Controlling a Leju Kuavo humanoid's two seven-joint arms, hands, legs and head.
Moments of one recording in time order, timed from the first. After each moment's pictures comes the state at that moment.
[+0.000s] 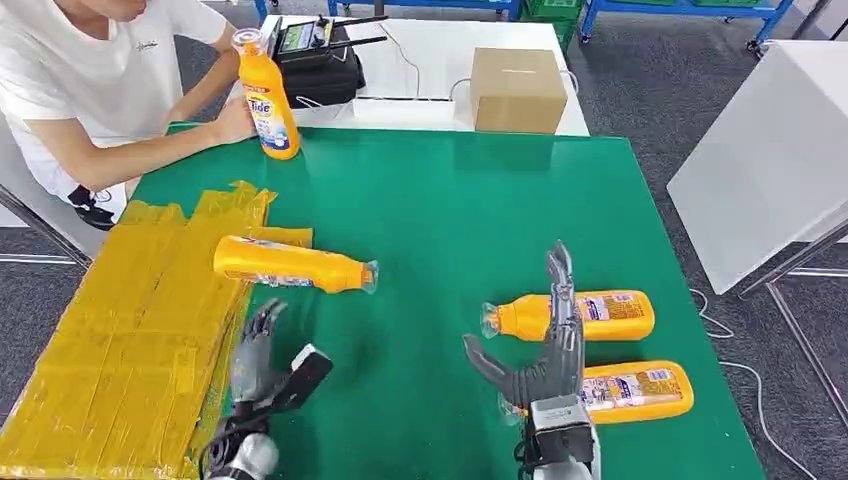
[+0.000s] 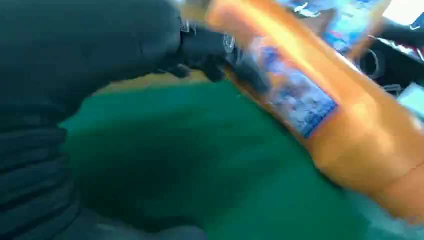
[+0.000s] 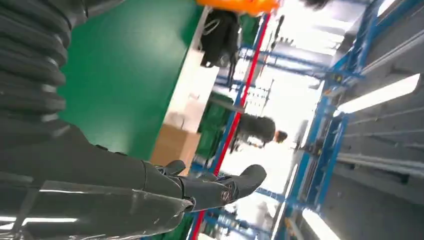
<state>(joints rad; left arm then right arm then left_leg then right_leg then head) -0.10 -0.21 -0.01 -0.85 -0.87 0.61 -0.30 0.13 0.09 0.40 -1.74 0.25 -0.44 -0.42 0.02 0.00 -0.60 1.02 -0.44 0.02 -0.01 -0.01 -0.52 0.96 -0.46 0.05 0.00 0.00</state>
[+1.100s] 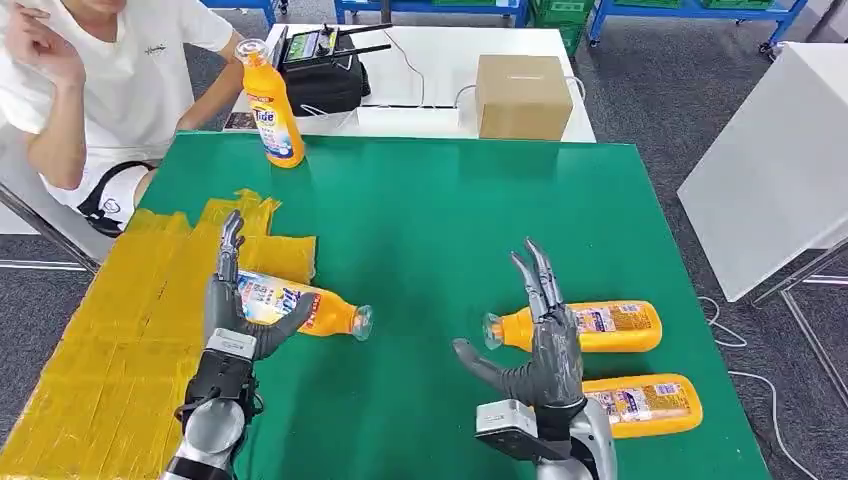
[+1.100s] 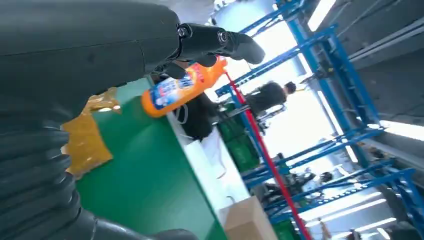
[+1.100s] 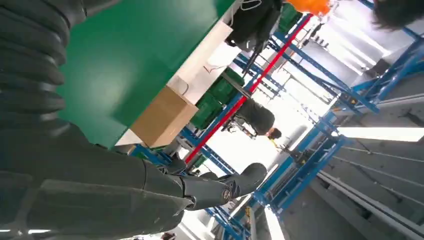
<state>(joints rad) -0.05 -0.13 -0.24 -1.55 -0.39 0.38 -0.52 0.10 0.05 0.39 -1.75 0.65 -0.40 -0.30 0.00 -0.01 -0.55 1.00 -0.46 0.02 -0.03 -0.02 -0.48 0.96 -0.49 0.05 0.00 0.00</state>
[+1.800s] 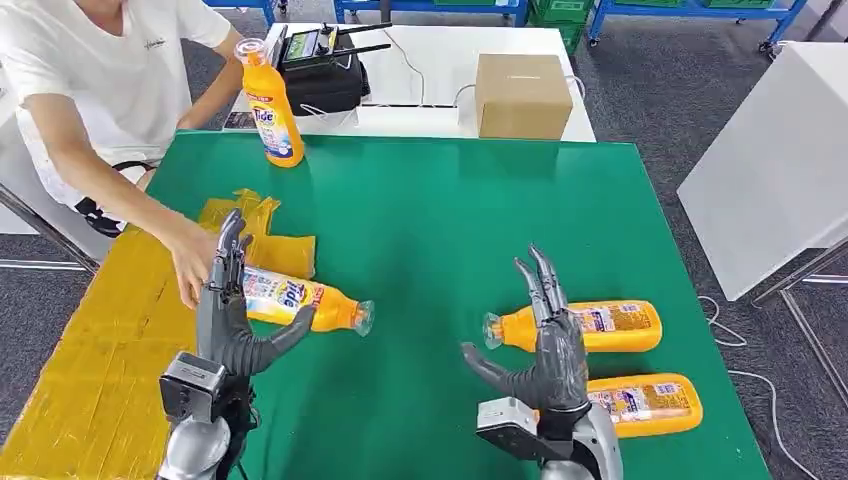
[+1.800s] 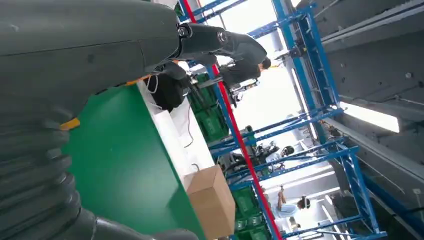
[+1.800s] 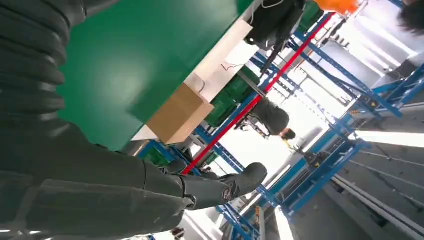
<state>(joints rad) 0.00 -0.11 -0.28 -1.69 -0.27 0.25 -0.52 0.12 0.03 0.36 -1.74 0.68 -0.41 -0.27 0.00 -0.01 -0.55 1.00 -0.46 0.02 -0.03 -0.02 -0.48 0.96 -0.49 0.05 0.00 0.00</state>
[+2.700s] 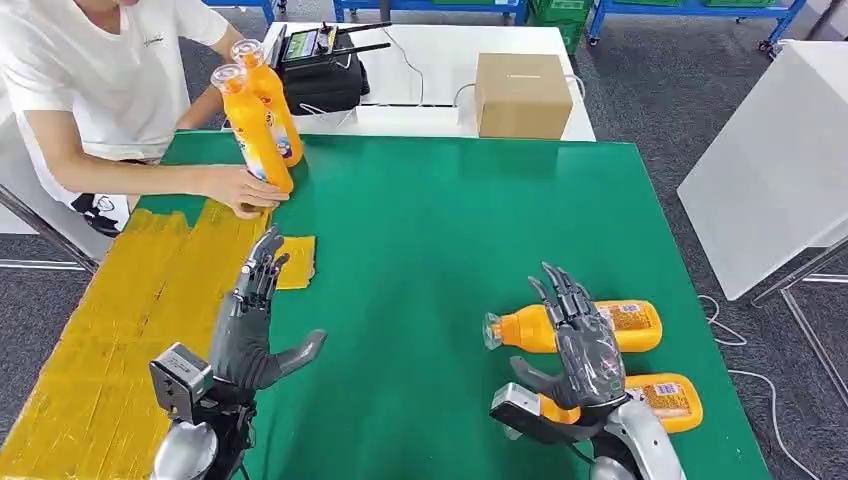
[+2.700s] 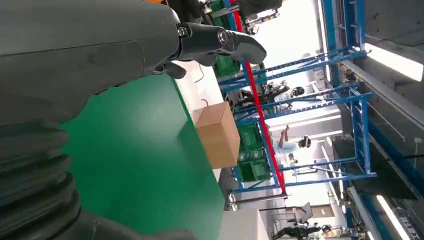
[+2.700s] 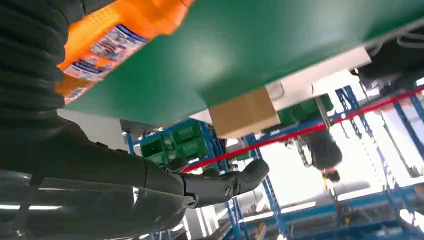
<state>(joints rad) 0.03 -0.08 -0.29 -1.72 -0.11 0.00 -0.41 0.12 -0.15 0.26 -1.71 0.94 -0.24 -0.10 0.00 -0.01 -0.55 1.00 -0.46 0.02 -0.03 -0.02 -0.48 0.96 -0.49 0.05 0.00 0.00</state>
